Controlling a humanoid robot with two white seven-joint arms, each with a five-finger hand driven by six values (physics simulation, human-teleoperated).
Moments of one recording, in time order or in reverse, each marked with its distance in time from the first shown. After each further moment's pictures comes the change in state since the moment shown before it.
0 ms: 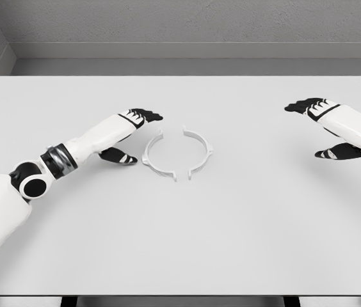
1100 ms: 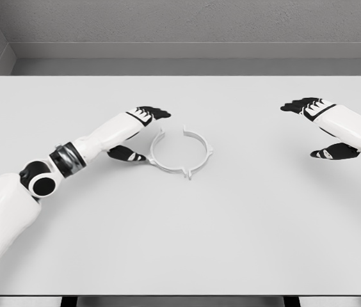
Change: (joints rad) left arm -0.008 -0.041 0.012 0.010 -0.002 0.000 0.000; right arm 0.000 0.017 0.002 -0.010 -0.001 0.000 0.000
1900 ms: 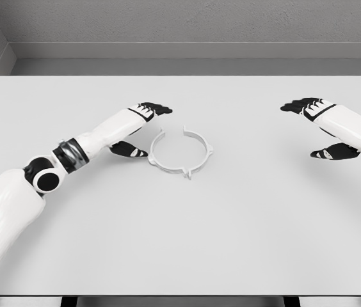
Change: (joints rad) left arm -0.028 -0.032 -0.004 0.045 -0.006 0.000 0.000; right arm 0.002 0.000 0.000 -0.001 -0.001 0.000 0.000
